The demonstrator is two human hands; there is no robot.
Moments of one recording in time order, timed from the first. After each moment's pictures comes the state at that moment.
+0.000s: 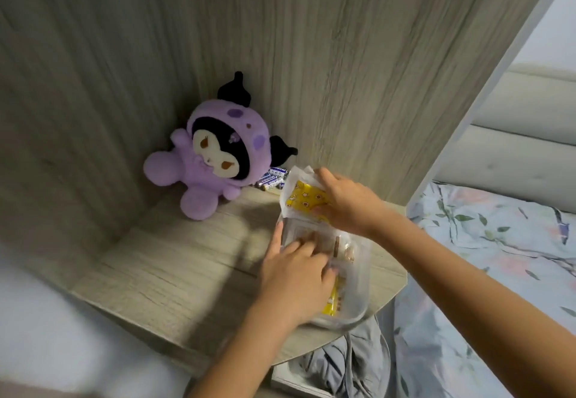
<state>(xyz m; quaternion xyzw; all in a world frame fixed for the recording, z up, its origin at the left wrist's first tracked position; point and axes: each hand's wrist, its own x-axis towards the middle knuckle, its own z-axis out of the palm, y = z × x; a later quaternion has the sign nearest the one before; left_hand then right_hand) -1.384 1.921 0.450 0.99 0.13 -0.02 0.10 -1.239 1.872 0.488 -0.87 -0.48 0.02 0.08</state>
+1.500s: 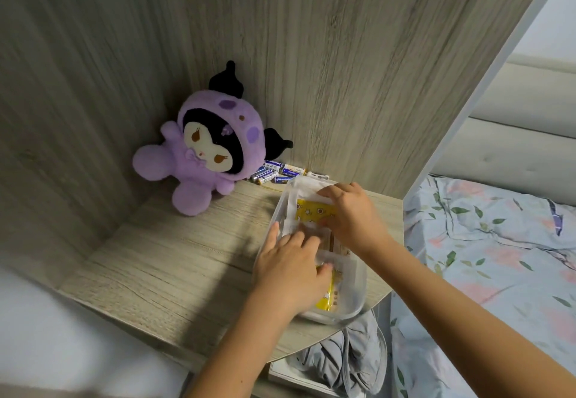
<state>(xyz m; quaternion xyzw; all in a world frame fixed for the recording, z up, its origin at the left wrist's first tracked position) -1.376 1.925 0.446 0.98 0.15 -0.05 0.13 -1.242 1.855 0.447 -0.88 -0.45 -0.05 0.13</state>
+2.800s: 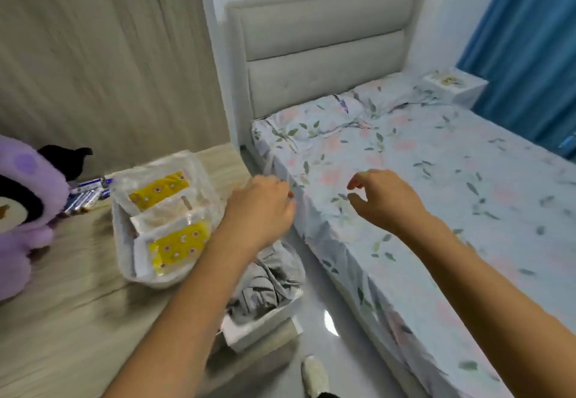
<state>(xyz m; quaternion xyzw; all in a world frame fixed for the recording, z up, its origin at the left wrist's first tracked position) -1.369 1.818 0.475 0.97 -0.22 -0.01 0.09 -1.384 1.610 0.458 -0.99 0.02 -0.03 0.10</state>
